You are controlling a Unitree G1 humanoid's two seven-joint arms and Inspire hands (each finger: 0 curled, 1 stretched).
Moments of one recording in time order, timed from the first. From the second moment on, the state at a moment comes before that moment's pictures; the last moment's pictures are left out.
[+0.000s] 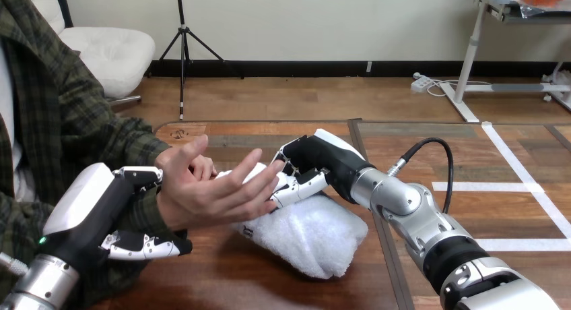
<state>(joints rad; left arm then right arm) -0.05 0.61 0.01 0.54 0.38 -0.78 0.04 -0.83 -0.10 0.16 1.20 -0.27 -0.27 0.31</state>
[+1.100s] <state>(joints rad) -0.04 0.60 0.01 0.56 0.36 -0.78 0.03 -0.83 -0.08 0.16 1.13 -0.27 -0.27 0.40</state>
